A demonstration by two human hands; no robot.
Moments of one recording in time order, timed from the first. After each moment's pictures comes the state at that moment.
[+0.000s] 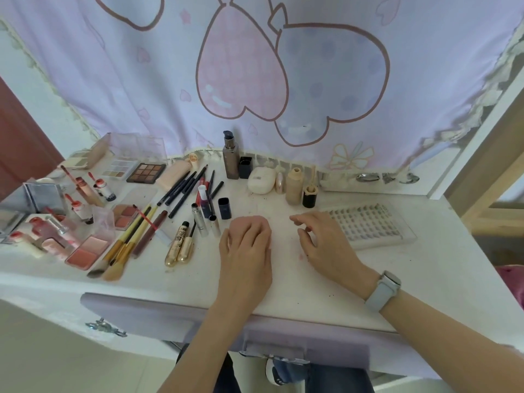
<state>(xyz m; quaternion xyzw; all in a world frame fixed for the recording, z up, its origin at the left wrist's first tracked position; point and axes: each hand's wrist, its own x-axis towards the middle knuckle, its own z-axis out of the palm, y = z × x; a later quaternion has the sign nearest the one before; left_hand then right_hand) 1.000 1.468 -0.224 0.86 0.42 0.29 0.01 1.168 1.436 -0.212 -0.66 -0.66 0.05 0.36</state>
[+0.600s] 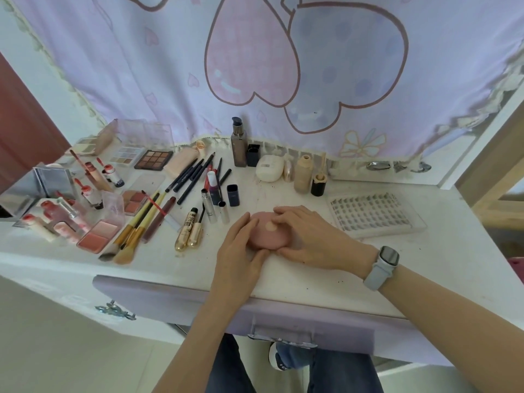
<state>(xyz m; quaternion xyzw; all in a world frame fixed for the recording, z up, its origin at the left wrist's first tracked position) 0.969 1.460 -0.222 0.78 0.43 0.36 0.28 1.149 1.442 -0.195 -0.59 -0.78 0.11 0.15</state>
